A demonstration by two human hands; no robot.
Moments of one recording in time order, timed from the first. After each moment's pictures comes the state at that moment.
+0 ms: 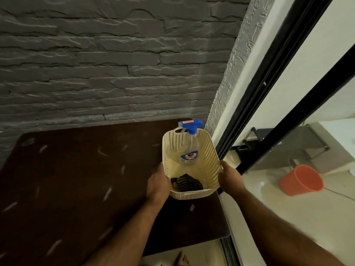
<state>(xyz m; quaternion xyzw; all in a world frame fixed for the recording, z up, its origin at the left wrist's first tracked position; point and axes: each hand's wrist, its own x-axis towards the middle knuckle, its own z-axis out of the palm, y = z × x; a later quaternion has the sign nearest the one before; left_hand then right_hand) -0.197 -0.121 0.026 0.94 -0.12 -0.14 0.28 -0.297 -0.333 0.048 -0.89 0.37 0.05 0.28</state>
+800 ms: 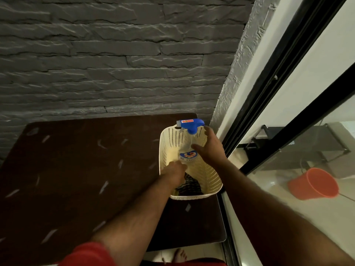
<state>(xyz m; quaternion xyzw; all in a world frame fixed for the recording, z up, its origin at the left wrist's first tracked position) -0.178 -0.189 0.018 0.90 -0.33 -0.26 0.05 -0.207 -0.333 0.079 -0.86 0.27 -0.06 0.43</state>
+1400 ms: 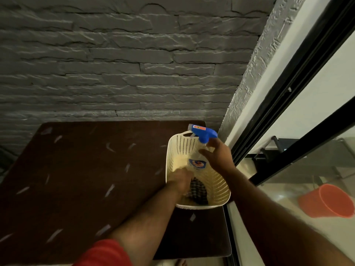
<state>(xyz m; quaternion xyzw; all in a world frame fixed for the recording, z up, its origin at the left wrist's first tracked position) -0.168 -0.198 0.005 0.91 -0.33 -0.25 0.03 -0.199 -0.339 0.074 -0.85 0.25 -0.07 0.46</state>
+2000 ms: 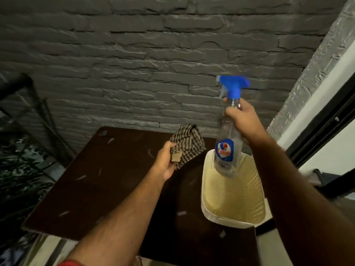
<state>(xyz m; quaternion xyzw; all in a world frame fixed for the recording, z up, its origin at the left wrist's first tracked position) -0.123 -0.051 0.129 0.48 0.16 -0.24 0.83 -0.139 -0.274 0.245 -0.74 0.05 -0.10 0.66</state>
